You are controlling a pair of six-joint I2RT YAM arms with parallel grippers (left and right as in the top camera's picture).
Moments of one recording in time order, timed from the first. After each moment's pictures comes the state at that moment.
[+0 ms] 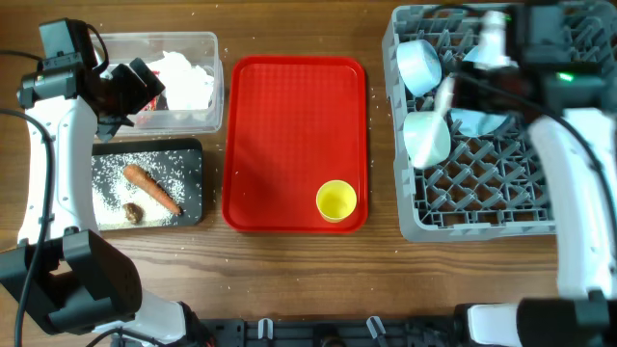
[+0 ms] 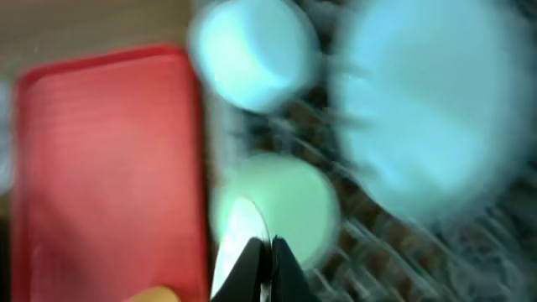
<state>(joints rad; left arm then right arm) 0.24 1.72 1.55 -0.96 0.13 -0.47 0.00 1.54 1.63 -1.15 -0.07 0.20</state>
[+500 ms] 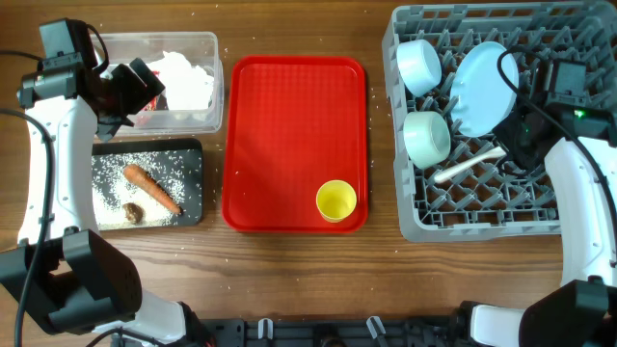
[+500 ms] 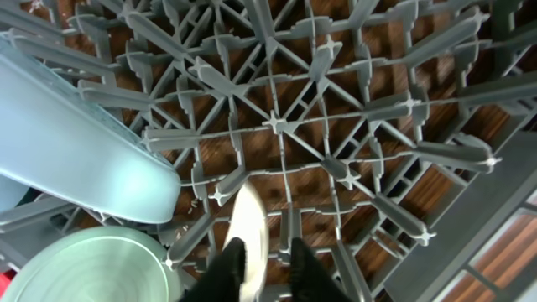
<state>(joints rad) 0.24 1.72 1.55 -0.96 0.13 -0.47 -0.19 1.49 1.25 -0.98 0.18 0.70</state>
